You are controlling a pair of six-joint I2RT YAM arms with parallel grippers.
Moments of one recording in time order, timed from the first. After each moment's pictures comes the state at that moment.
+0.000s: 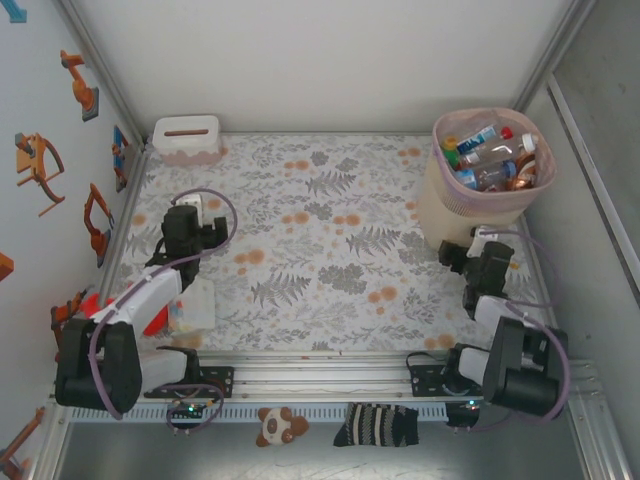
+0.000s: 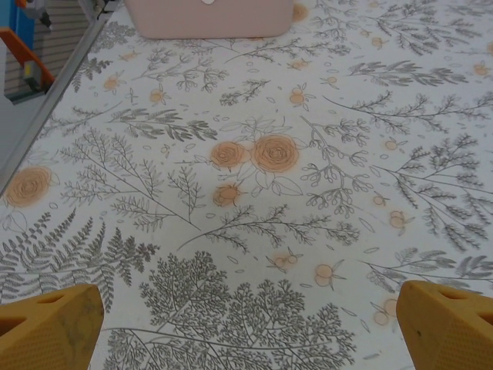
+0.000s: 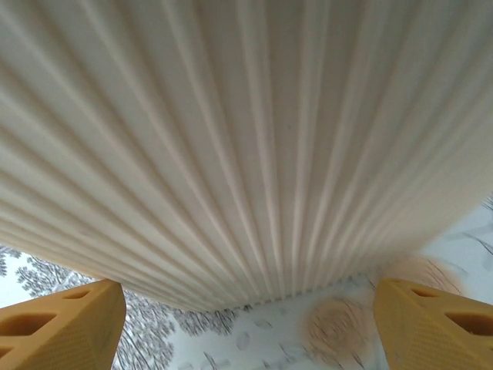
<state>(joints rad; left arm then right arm) -0.18 1.23 0.57 0.08 -0.26 -0.06 -0.23 1.23 0.26 0.46 -0.21 0.04</state>
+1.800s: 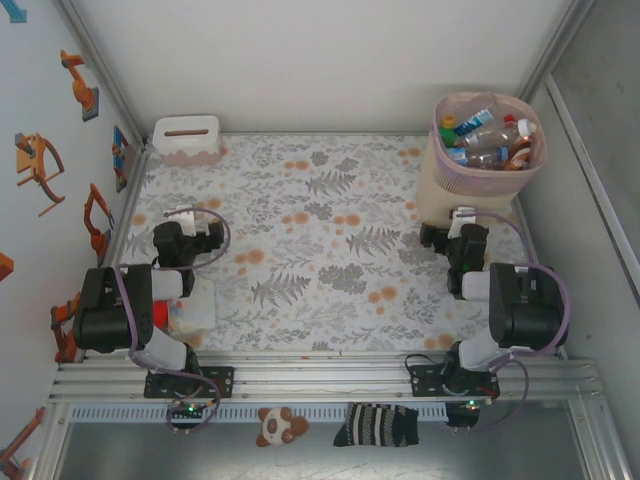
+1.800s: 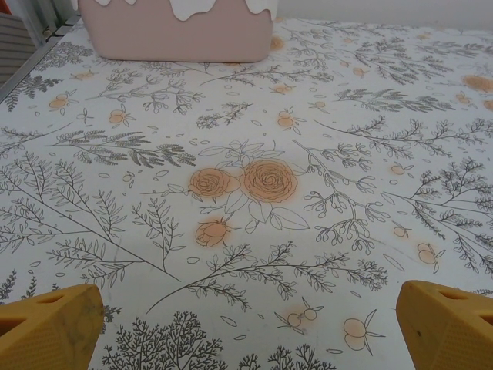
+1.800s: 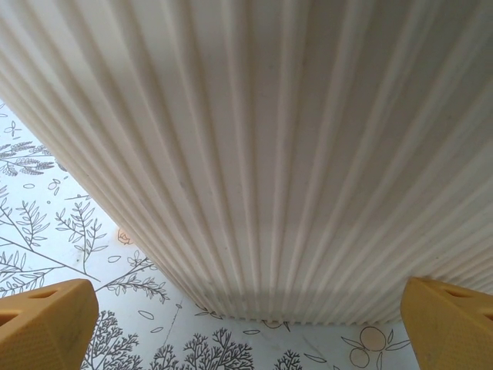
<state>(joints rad) 0.01 1.54 0.39 0.73 0.07 -0.02 -0.06 1.54 0.37 0.76 -0.05 0.03</state>
